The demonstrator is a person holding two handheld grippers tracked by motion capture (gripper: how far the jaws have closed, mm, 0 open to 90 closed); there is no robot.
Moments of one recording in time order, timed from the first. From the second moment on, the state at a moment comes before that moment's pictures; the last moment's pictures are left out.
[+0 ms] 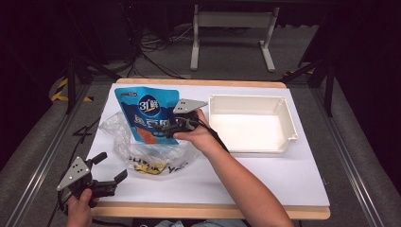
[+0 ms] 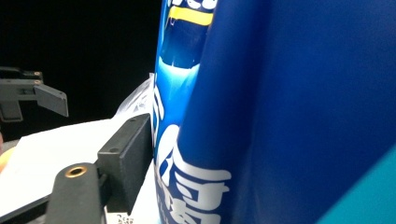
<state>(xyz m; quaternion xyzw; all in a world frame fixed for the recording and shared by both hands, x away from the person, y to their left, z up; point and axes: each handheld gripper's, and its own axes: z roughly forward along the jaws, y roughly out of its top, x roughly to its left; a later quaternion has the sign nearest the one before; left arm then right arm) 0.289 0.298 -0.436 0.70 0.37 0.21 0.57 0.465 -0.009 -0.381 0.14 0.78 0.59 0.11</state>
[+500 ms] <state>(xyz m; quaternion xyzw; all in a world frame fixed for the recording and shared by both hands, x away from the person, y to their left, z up) 0.290 0.298 -0.437 0.70 0.37 0.21 0.57 0.469 -0.004 -0.391 0.14 0.80 0.57 0.11</state>
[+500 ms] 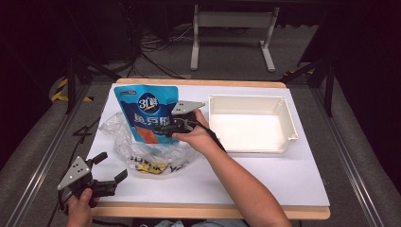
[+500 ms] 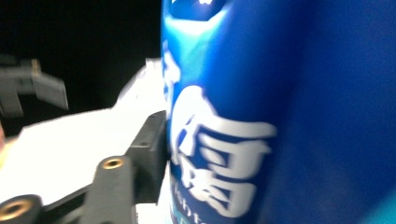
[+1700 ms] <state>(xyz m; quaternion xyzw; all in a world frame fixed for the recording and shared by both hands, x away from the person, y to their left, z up) 0.290 0.301 -0.438 0.69 0.38 0.21 0.58 0.457 0.006 -0.349 0.12 0.81 0.55 0.13</state>
